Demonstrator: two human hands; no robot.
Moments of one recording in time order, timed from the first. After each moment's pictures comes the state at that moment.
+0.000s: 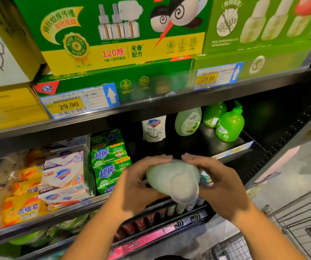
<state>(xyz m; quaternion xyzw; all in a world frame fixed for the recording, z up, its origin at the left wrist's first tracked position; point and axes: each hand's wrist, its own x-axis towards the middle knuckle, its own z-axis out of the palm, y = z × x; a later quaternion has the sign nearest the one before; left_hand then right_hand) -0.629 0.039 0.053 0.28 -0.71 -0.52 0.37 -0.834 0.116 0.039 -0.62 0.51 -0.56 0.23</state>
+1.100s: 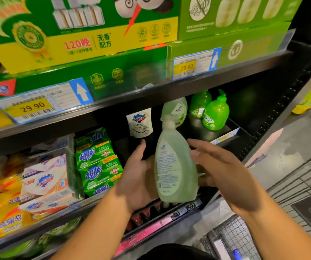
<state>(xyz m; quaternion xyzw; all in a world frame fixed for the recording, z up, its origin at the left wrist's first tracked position) -0.679 0.030 0.056 0.34 -0.25 -0.89 0.16 -0.833 0.135 0.087 -0.32 0.58 -0.59 0.46</state>
